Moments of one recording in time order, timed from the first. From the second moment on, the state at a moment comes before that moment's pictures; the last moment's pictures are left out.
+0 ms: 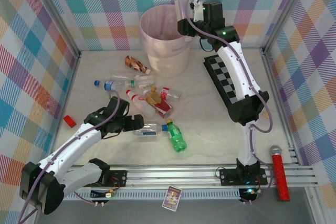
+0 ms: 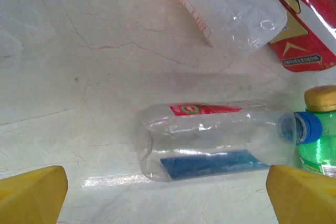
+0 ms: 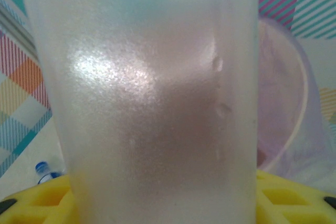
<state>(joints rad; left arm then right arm) -0.48 1.02 0.72 -0.79 0.01 -0.57 0.39 2.17 2.56 -0.78 -0.19 0.18</state>
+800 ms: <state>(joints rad) -0.52 0.92 0.73 -0.81 0.11 -0.66 0.39 2.41 2.62 -0.40 -0.14 0.15</state>
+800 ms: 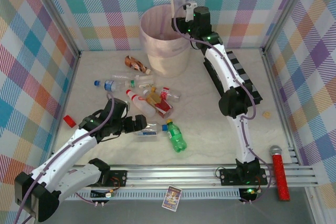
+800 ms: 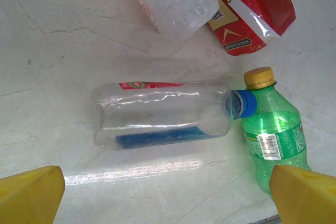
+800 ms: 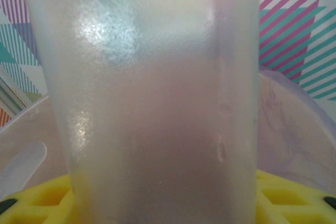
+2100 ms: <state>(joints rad) -0.52 0.96 0.72 -0.78 0.11 -0.67 0.39 2.37 2.62 -0.48 -0.19 0.09</state>
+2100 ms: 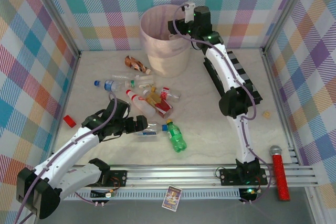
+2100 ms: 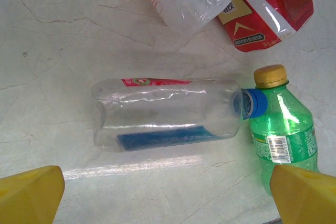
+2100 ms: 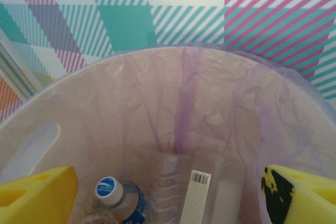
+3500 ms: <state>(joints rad) -0.52 1.36 0.96 -0.77 0.03 -0.33 0.86 1.50 1.07 -0.94 -0.32 0.62</state>
